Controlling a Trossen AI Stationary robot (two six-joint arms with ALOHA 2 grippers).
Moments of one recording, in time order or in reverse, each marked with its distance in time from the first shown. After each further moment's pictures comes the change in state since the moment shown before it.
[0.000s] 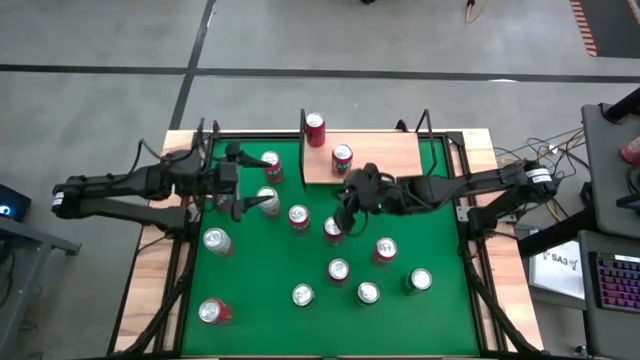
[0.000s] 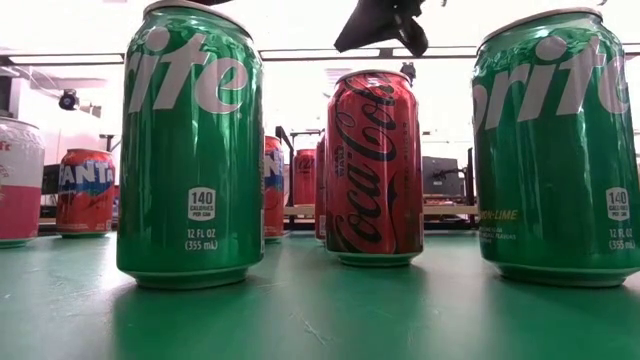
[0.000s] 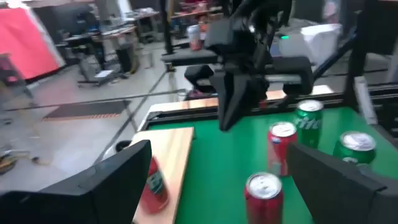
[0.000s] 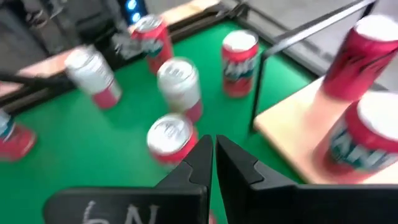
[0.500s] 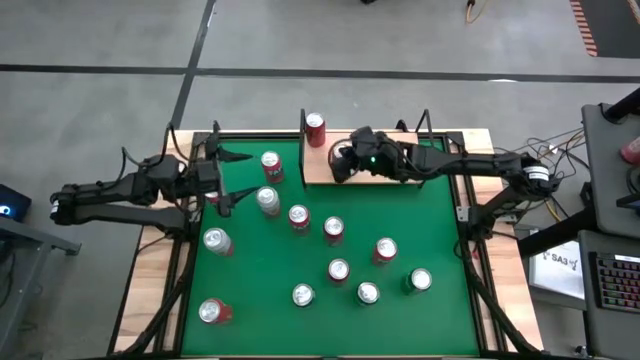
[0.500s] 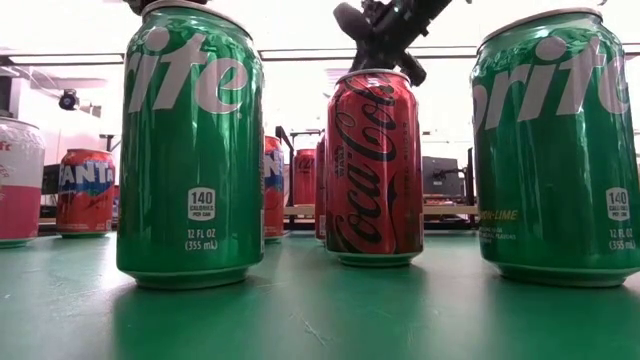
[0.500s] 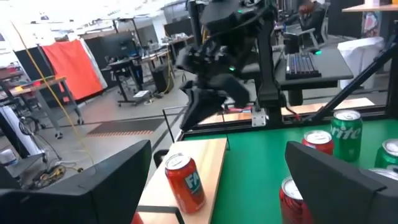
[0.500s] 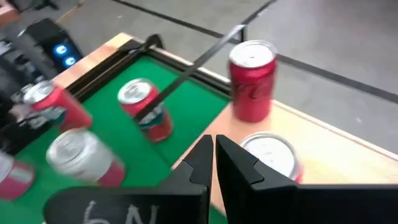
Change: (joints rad) left arm 0.000 -0.199 -0.133 0.051 -0.110 0.064; right arm -0.288 0.017 0.008 0.018 0.001 0.063
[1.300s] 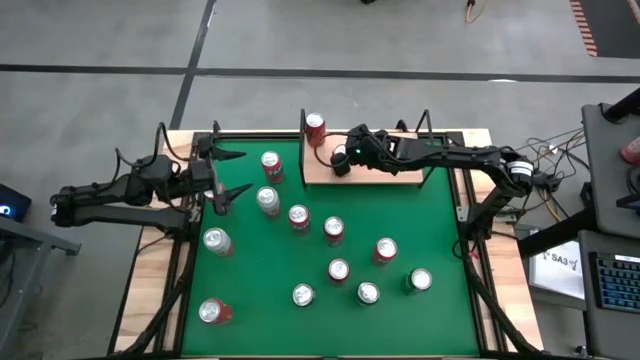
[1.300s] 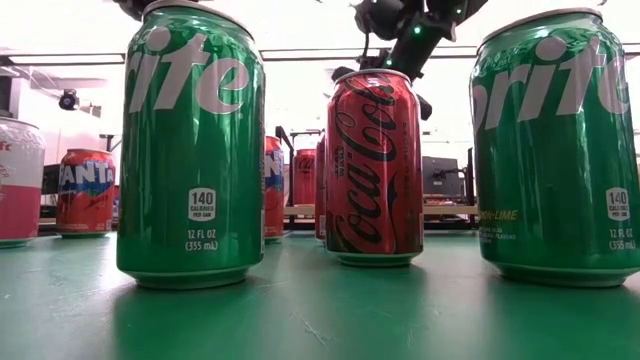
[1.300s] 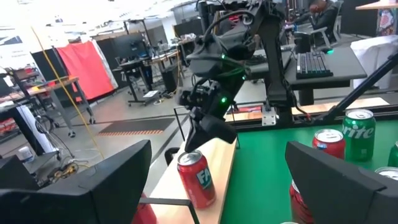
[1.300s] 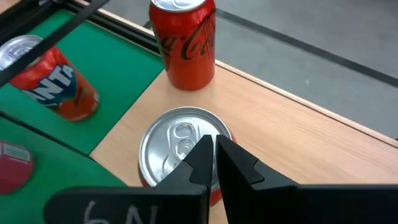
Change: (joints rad) left arm 0.000 -0.055 -0.001 -0.038 -0.041 0.013; right arm -0.110 0.124 0.000 -0.093 -0.005 0.011
